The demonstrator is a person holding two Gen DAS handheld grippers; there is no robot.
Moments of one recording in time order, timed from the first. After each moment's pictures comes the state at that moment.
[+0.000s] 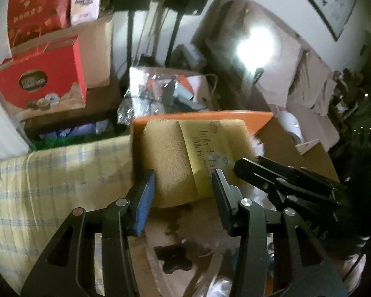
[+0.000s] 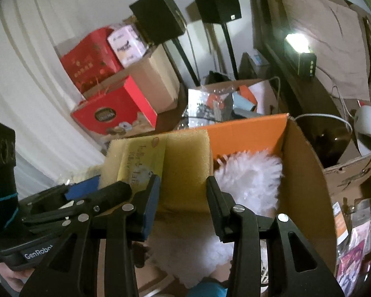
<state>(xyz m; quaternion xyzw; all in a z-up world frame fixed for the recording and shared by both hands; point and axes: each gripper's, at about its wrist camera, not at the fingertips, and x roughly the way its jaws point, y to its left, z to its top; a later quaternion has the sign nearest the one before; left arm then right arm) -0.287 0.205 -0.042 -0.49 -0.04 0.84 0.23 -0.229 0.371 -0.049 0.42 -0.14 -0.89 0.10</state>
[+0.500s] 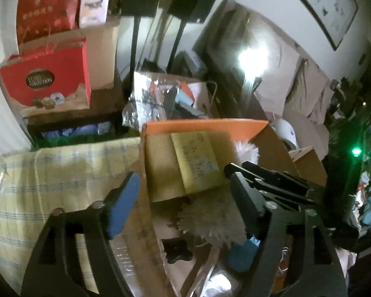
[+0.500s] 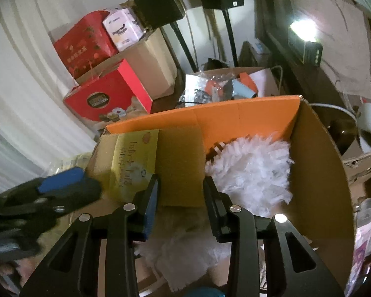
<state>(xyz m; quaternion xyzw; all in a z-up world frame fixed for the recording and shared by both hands) -0.274 0.183 -0.014 -0.46 -0.05 0.85 0.23 -0.238 0.362 -0.072 0.45 -0.12 -0.88 0.09</state>
